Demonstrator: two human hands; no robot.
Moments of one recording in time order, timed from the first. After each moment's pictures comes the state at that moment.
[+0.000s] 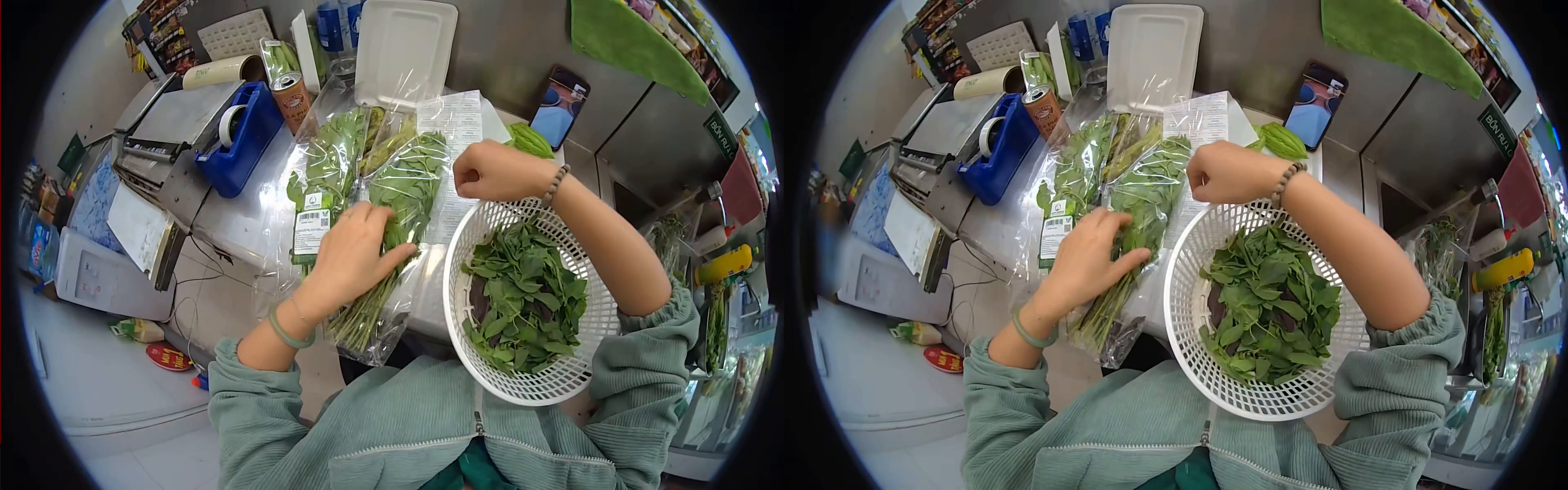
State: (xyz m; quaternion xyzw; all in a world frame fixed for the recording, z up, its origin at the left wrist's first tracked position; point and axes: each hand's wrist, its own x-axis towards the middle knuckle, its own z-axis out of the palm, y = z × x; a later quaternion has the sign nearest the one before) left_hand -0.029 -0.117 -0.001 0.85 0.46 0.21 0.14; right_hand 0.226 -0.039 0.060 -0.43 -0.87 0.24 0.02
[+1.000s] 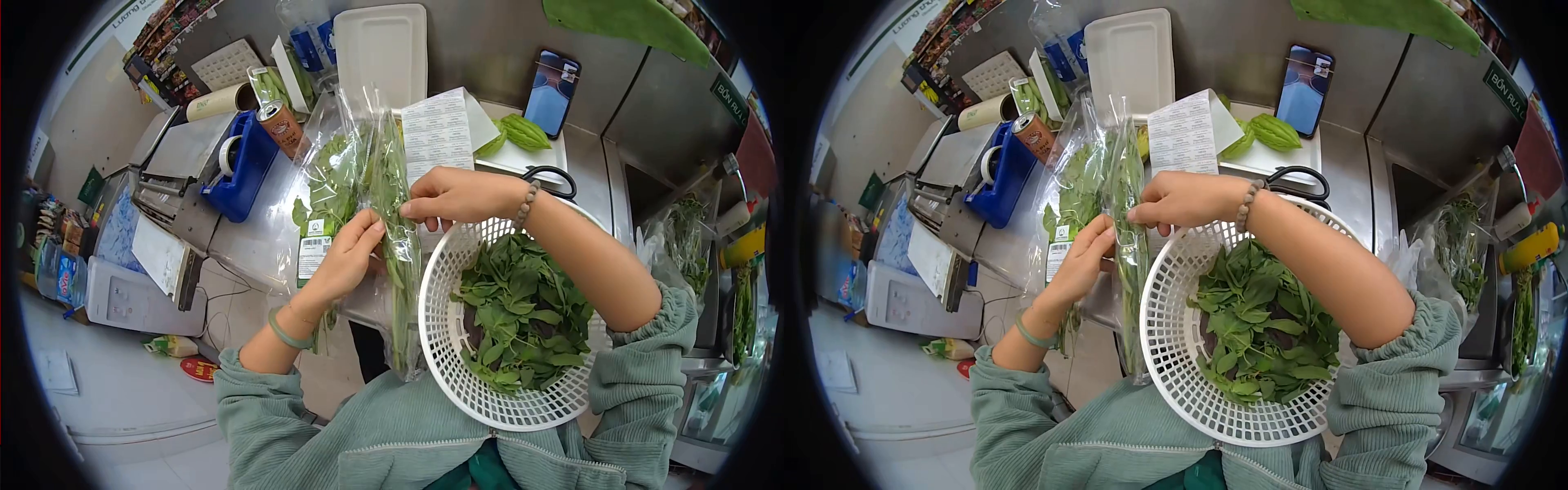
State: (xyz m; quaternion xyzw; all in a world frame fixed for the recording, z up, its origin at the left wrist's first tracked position) left_hand -0.018 -0.090 -0.018 0.58 0.43 0.32 0.61; right_hand 0.207 -0.044 0.040 -0.39 -0.77 0.49 0.07
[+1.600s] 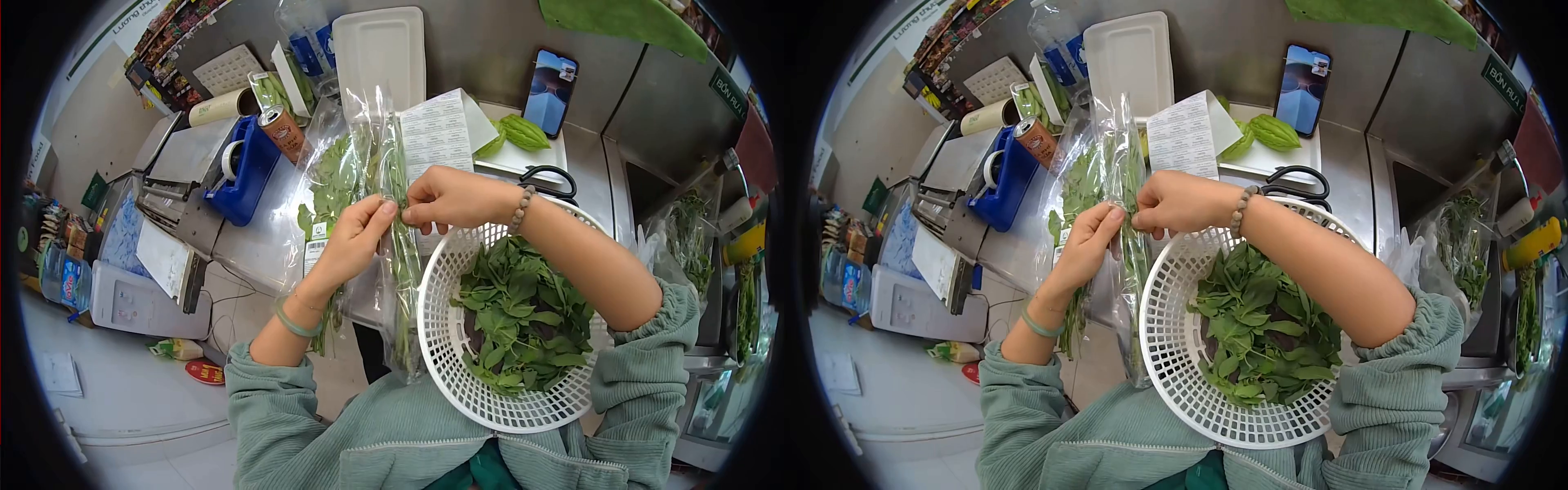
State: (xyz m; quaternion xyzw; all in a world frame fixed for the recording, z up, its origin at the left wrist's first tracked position) left_hand -0.006 -0.070 -0.009 0.68 0.38 0.36 0.51; right_hand 0.203 -0.046 0.033 -0.39 -0.76 0.51 0.14
